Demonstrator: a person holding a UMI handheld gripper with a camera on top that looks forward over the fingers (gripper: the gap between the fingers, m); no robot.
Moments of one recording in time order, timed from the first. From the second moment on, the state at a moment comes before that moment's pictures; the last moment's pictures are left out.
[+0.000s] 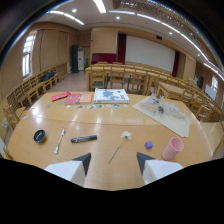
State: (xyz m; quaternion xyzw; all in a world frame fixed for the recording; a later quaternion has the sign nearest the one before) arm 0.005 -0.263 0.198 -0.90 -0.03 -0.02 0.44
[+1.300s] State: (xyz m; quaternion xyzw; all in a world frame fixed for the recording) arm -0.353 0.078 0.078 -0.90 -0.05 0.02 0.43
